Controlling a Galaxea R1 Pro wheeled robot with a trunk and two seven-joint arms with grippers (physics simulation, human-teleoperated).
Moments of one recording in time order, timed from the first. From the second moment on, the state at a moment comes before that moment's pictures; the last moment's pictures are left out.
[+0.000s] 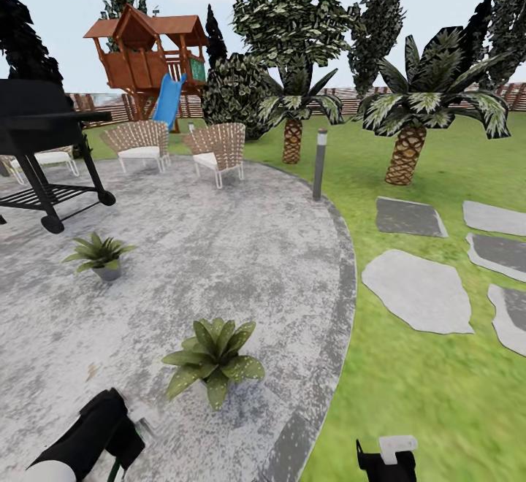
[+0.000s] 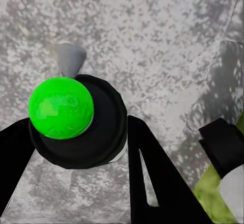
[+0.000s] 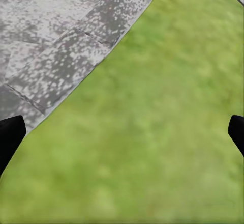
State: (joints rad) left arm -0.49 0.16 0.06 -0.66 -0.91 0.63 -0.83; right arm -0.37 -0.05 -0.12 -0.19 0.24 -0.46 -0.14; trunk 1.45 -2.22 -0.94
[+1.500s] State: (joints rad) left arm -0.69 0.24 0.02 -0.66 -0.97 0.63 -1.10; right arm -0.37 -0.05 -0.12 -0.19 0.24 -0.46 -0.14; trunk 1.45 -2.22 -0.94
